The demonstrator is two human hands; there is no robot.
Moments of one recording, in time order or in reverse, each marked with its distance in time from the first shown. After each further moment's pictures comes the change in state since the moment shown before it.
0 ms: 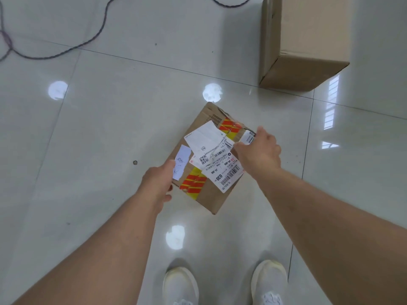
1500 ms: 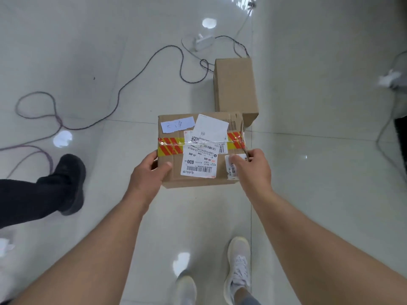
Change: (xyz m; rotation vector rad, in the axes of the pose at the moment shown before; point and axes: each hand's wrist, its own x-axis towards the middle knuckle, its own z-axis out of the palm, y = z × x) left_hand -0.279 0.081 -0.053 0.076 -0.055 0.597; right_hand -0.202 0.004 -0.223 0.641 0.063 -0.022
